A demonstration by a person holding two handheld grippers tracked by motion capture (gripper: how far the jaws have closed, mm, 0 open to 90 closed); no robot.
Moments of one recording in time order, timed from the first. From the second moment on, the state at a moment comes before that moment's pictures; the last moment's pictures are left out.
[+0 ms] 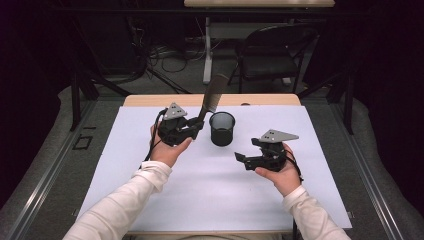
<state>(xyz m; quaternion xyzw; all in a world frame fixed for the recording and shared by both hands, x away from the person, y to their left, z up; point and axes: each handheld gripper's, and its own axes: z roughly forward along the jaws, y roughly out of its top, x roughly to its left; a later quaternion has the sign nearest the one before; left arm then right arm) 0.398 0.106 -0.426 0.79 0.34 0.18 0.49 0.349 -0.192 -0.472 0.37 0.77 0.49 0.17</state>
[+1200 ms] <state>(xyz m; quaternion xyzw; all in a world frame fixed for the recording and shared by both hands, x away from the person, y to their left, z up) 0.399 0.104 -0.429 0.78 0.34 0.17 0.49 0.390 -0.175 -0.433 0.37 0.76 0.50 0.16</state>
